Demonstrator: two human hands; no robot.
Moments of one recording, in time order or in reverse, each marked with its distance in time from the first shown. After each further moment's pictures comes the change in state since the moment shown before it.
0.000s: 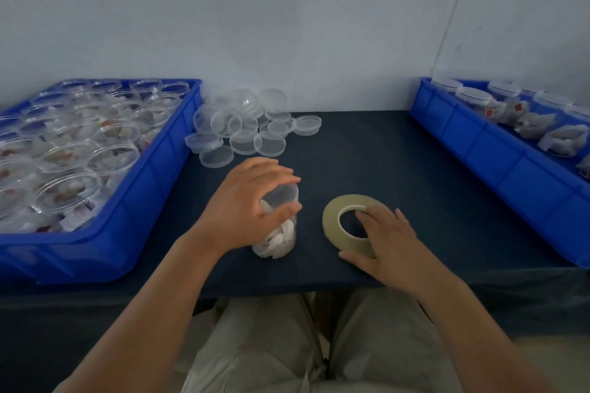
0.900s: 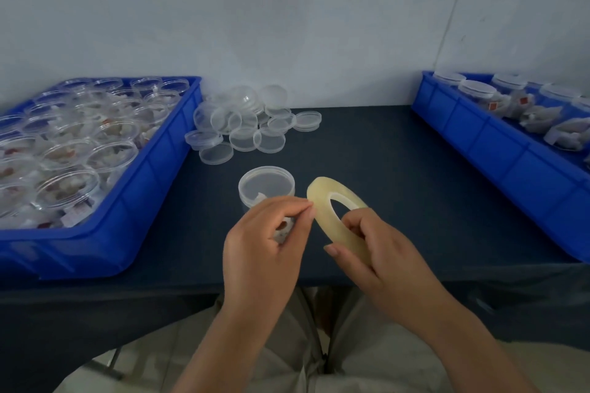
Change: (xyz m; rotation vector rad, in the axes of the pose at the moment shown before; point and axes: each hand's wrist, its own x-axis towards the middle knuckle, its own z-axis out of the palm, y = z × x) left_hand -0.048 0.109 0.017 -0.328 0.488 -0.279; right_hand -0.059 -0.052 -0.036 0.569 0.284 -0.171
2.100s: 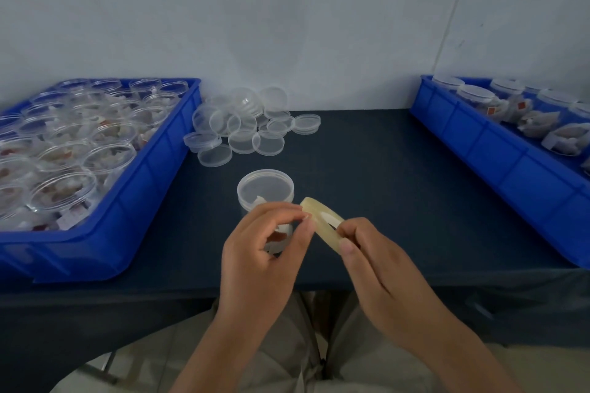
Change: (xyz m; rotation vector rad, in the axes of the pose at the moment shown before) left_hand -0.005 -0.008 -0.002 -0.149 -0.030 -0.018; right_hand -0.009 -0.013 0.003 0.121 -0.048 0.057
